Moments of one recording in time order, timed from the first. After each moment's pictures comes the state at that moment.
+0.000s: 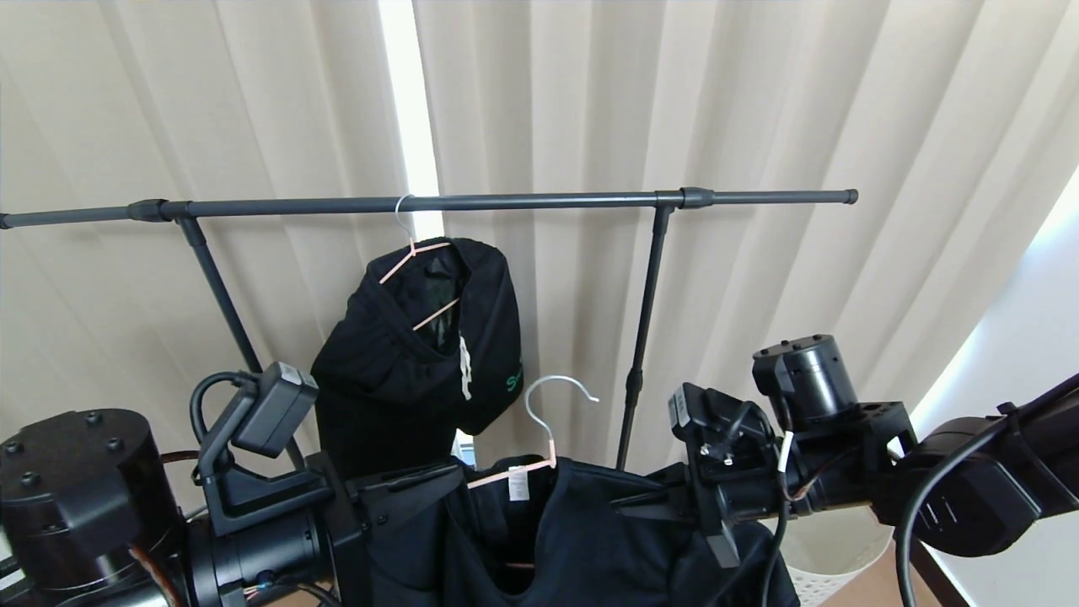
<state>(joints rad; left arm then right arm) -0.56 1.50 -0.23 -1.08 -0.40 -0.24 0.50 1.87 -0.74 -0.40 0.73 -0.46</state>
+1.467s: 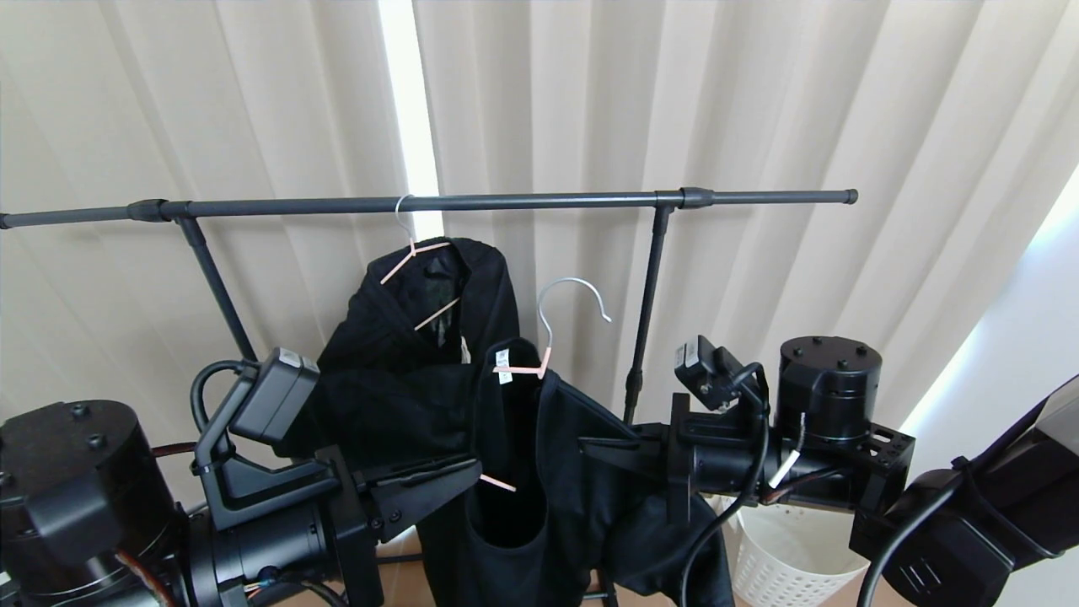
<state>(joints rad) -0.61 1.48 -0.27 -1.07 -0.38 -0.31 0.56 1.94 -0.61 -1.06 0.66 0.00</state>
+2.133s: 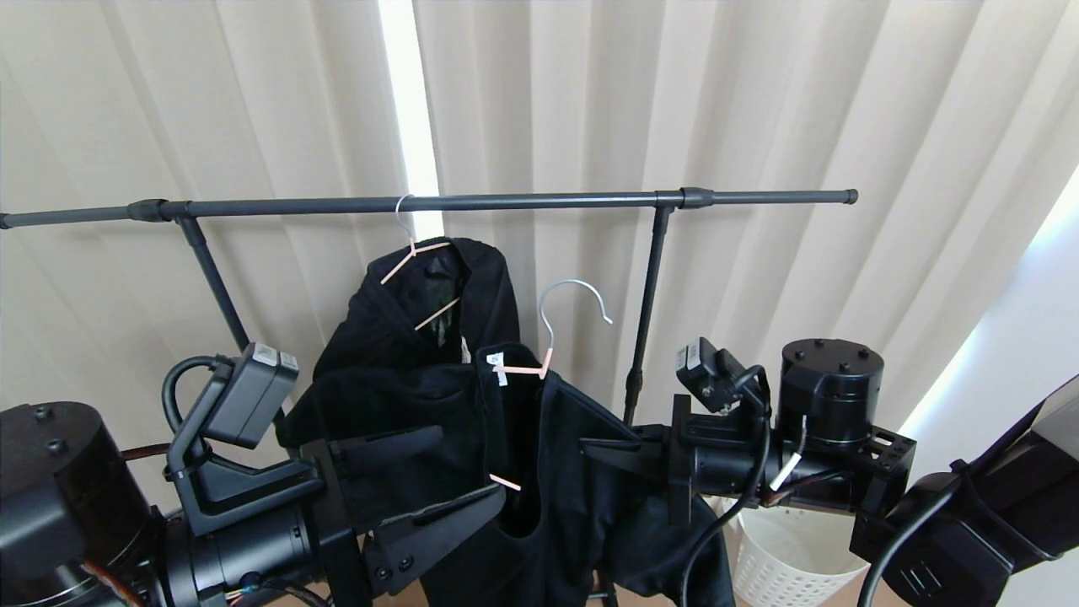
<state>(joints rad) -0.62 1.44 -0.27 -1.07 -0.36 -0.27 0.56 1.94 -0.60 -1.07 0.66 0.00</state>
